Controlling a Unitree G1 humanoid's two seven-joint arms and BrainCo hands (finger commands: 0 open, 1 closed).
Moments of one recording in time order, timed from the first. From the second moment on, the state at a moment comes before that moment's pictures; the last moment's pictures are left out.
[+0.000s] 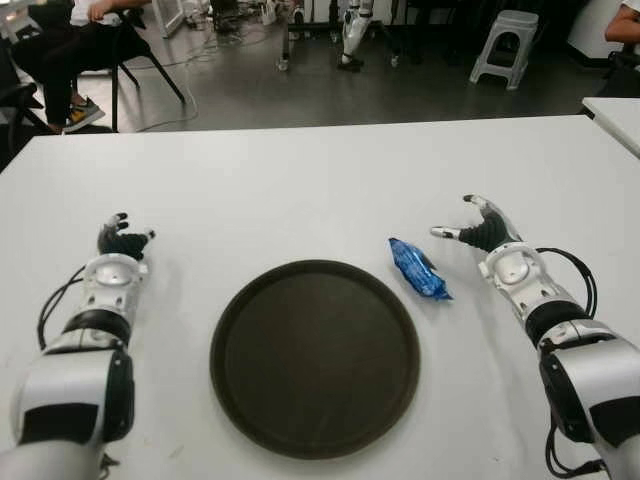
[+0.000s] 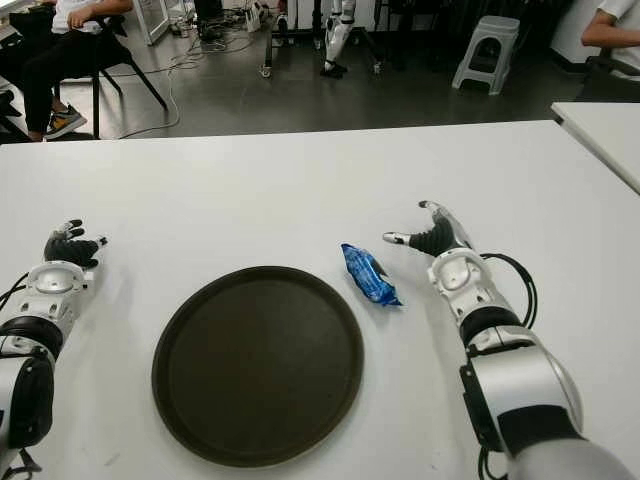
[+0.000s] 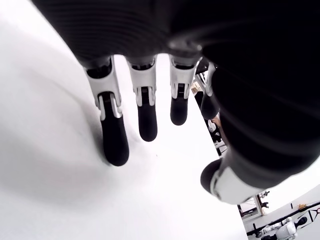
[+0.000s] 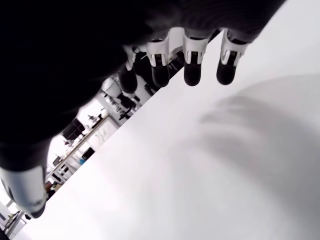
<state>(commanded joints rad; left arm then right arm) -0.73 0.34 0.13 1.34 0.12 -0.05 0.21 -0.74 -0.29 0.19 1.28 -0.41 -0.26 -0.21</state>
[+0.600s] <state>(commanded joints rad) -0.73 0.34 0.13 1.34 0.11 -0.05 0.21 -0.70 -0.31 0.27 1.12 -0.47 -0.22 -0.17</state>
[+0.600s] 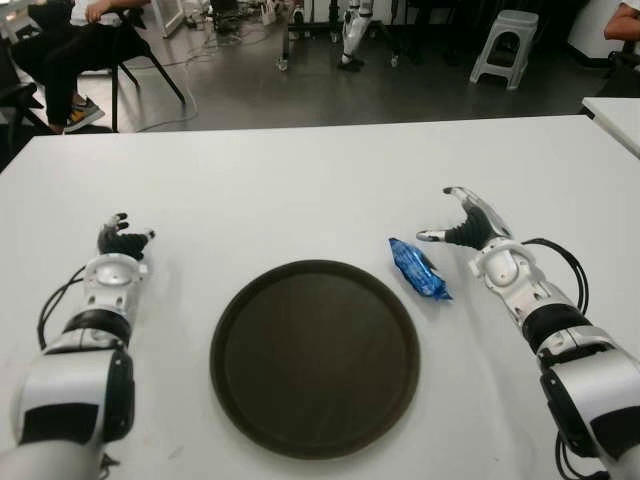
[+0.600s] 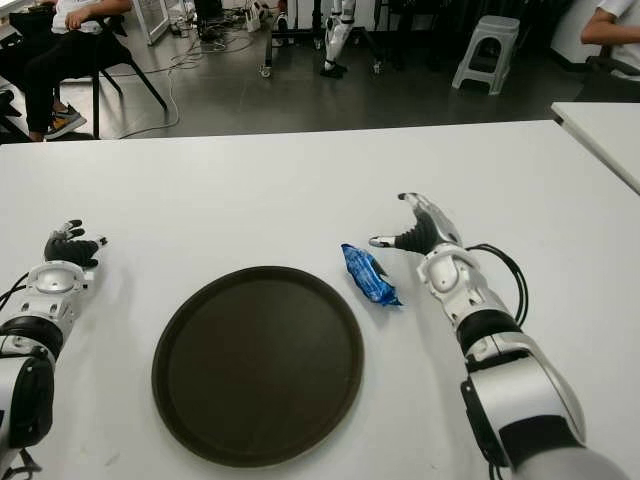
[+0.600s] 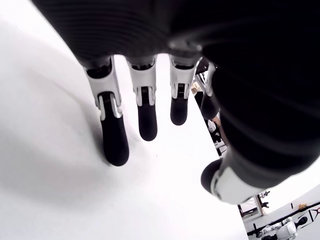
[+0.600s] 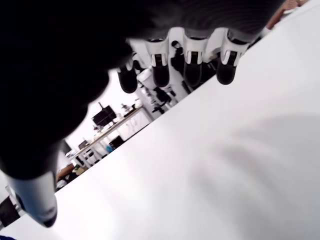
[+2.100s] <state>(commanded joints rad) -0.74 0.34 0.13 1.34 0.12 -0.05 0.21 -0.71 -0.35 0.27 1.03 -0.48 -0.14 -0.14</state>
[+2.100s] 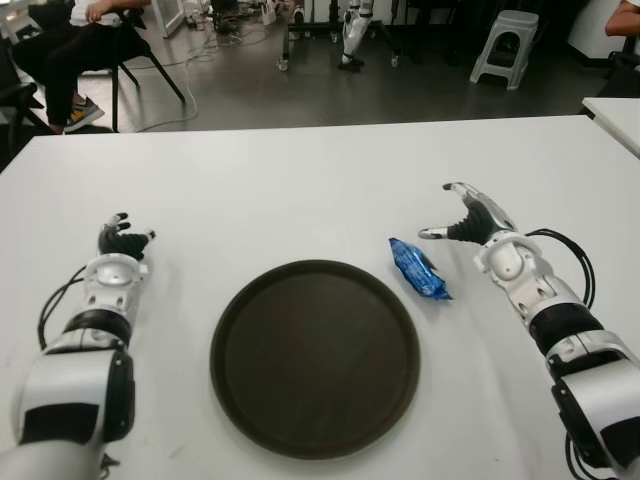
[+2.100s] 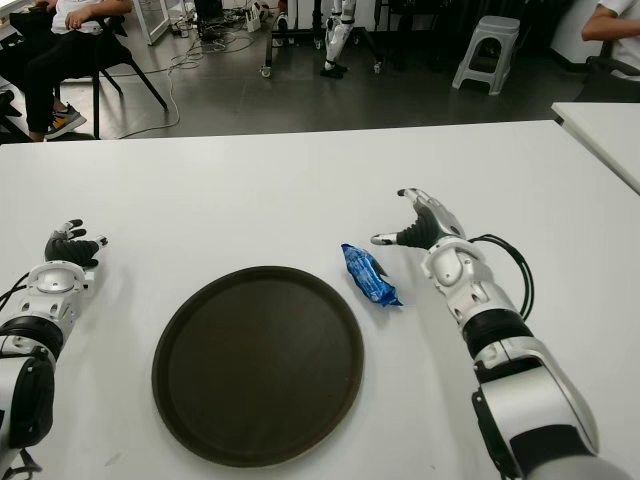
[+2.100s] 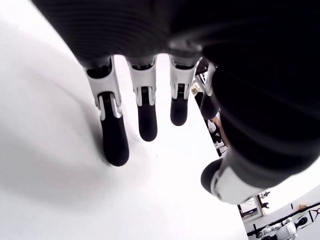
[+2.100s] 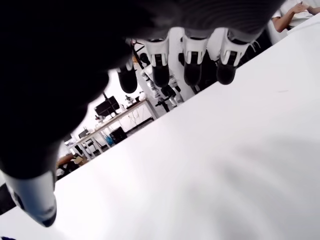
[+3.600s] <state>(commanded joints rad) -0.74 0.34 0.14 1.34 0.11 -0.06 0.20 -0.48 -0.40 0.26 0.35 -0.55 0.17 0.03</state>
